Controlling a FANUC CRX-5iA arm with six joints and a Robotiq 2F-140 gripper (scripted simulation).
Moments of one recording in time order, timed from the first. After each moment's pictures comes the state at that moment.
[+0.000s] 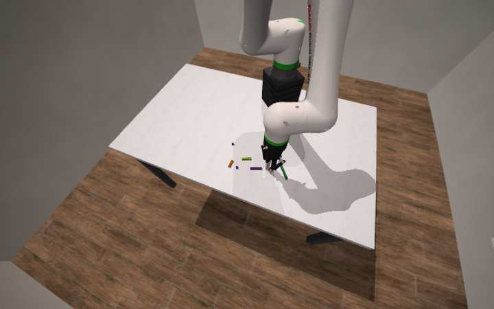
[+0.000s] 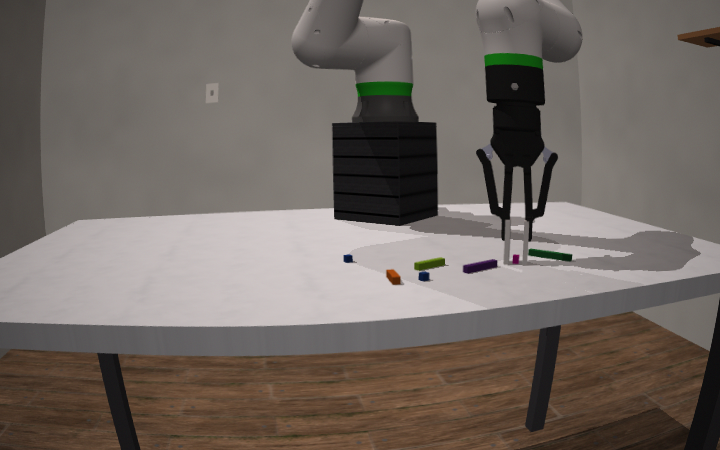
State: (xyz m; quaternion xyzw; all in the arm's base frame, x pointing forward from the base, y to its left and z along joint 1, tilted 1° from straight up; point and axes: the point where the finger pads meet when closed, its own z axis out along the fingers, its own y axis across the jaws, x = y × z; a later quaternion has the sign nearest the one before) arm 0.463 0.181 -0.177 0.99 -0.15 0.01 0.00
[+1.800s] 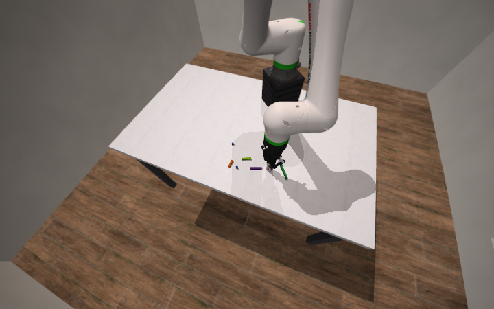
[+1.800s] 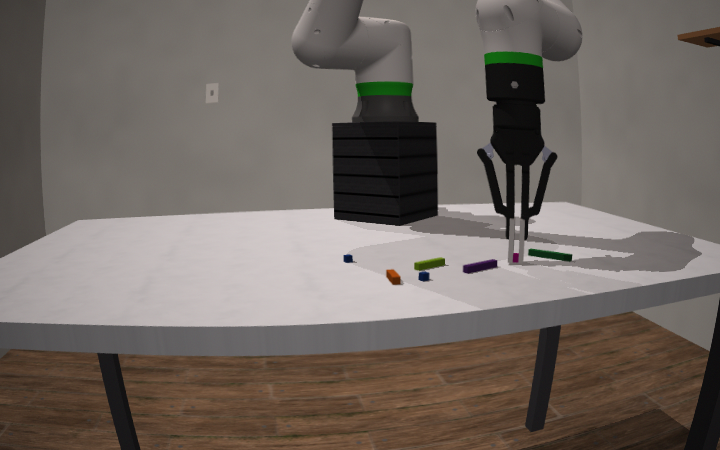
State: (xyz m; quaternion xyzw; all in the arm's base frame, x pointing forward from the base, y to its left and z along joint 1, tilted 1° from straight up) arm 0.463 0.181 -0.175 0.99 -0.15 0.01 0.00
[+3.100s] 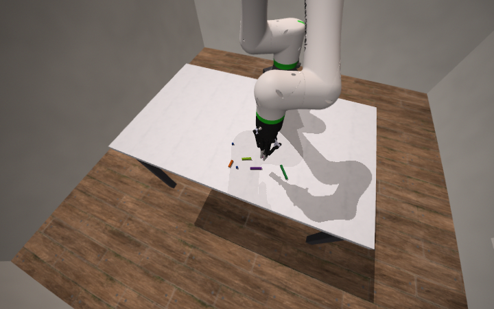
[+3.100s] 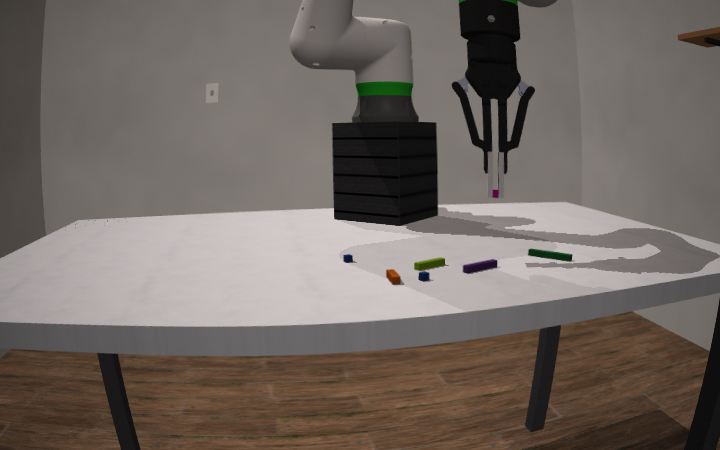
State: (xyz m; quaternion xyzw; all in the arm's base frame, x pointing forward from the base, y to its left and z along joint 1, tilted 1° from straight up) arm 0.467 0.144 -0.077 1.00 -0.09 0.01 0.01
